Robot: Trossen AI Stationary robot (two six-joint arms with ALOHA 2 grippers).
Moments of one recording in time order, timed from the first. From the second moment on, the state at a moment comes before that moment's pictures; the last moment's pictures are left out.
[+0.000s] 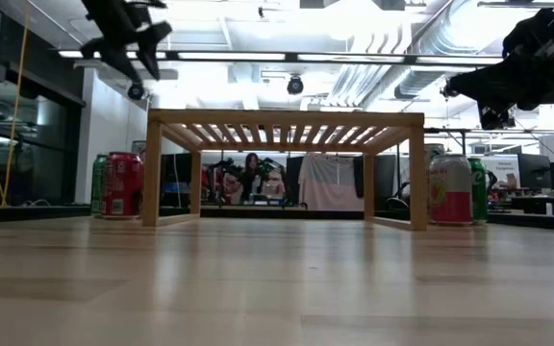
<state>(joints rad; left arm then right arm) 0.77 1.04 1.14 -0.81 -0.38 -0.32 0.01 0.01 0.01 0.03 0.10 0.18</state>
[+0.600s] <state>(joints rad) 0.93 1.36 1.14 -0.80 -0.23 -0.47 0.01 0.01 0.01 0.03 0.10 0.18</state>
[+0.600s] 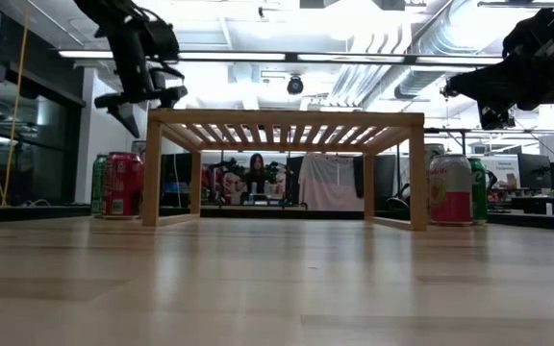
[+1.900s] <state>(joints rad) 0.92 1.34 1.14 -0.81 -0.34 -0.52 0.01 0.01 0.01 0.03 0.10 0.18</state>
